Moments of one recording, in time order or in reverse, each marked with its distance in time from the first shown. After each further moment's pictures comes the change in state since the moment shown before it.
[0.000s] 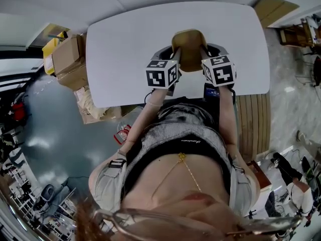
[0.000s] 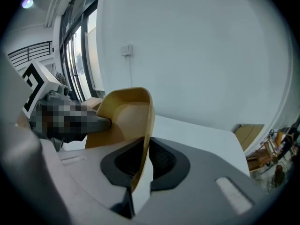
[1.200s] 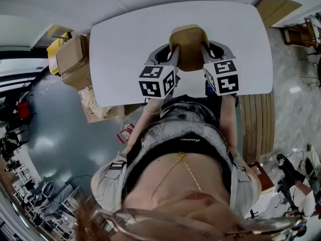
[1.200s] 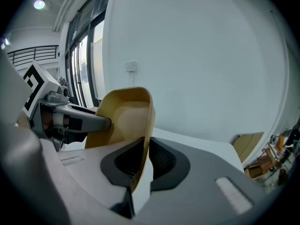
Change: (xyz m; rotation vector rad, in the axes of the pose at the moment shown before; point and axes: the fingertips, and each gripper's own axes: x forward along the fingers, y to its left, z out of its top) left arm -0.043 -0.023 0.042 0.062 -0.118 0.008; right arm -0.045 0.010 0.038 -0.025 -0.141 -0.004
